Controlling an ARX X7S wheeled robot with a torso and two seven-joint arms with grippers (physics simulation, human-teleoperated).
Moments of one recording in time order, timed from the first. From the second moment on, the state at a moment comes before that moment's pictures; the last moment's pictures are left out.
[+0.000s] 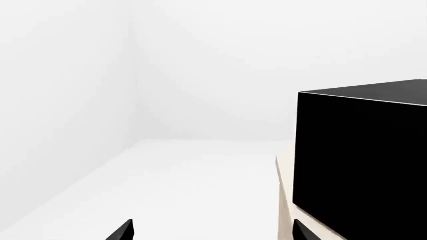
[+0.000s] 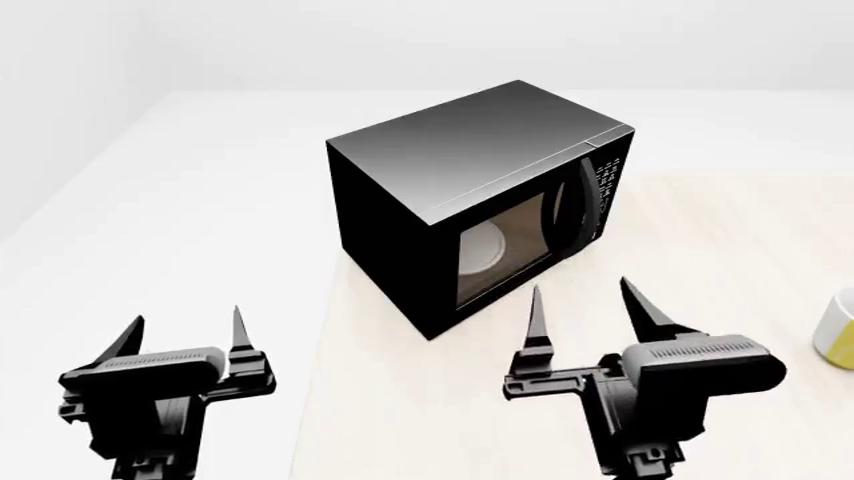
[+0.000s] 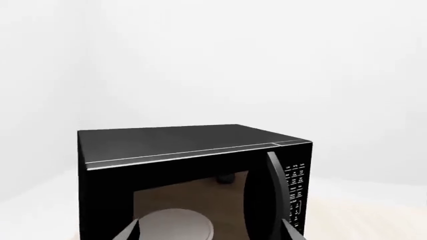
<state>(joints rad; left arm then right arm) -0.02 -0.42 0.12 0.30 -0.36 -0.14 -0.39 0.10 0.44 -0.32 -0.48 0.34 0.19 0.39</state>
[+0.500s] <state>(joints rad) -0.01 -0.43 0.13 0.31 -0.36 -0.13 -0.39 0.02 0.47 -0.32 -0.60 0.20 0.09 0.43</state>
